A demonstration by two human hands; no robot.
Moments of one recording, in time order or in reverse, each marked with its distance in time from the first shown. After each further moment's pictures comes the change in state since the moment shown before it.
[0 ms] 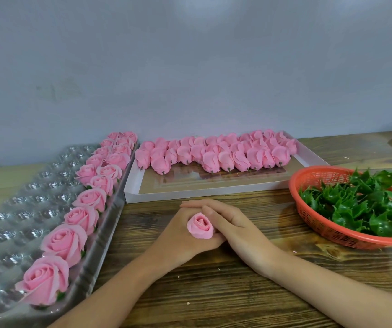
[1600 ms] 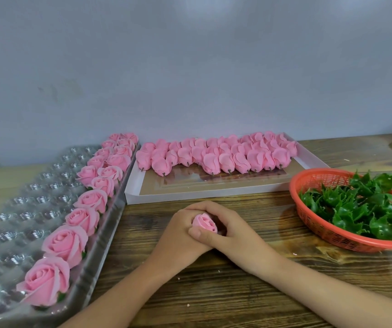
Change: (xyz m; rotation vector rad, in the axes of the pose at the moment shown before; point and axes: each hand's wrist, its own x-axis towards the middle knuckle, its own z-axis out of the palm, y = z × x) left_hand -0.007 -0.002 0.005 0.060 0.087 -0.114; right_hand -0.002 -0.001 0.002 -0.151 -0.007 -0.031
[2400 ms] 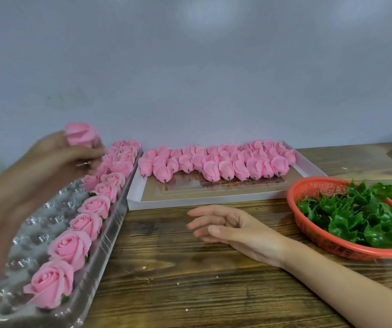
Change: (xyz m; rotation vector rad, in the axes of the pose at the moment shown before) left_hand 0.011 0.036 -0.198 -0.300 0.248 0.009; right_hand 0.011 0.010 -0.032 0.537 -0.284 0.143
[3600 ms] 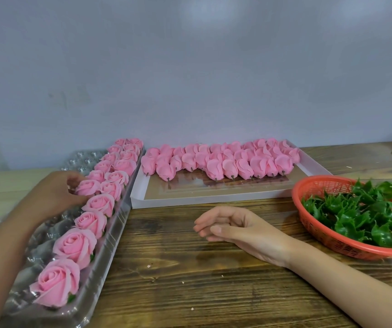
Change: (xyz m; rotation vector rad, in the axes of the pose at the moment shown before) left_hand 0.006 -0.080 -0.048 0.901 0.170 -0.189; right_hand -0.001 0.000 0.002 -0.071 0.024 -0.011
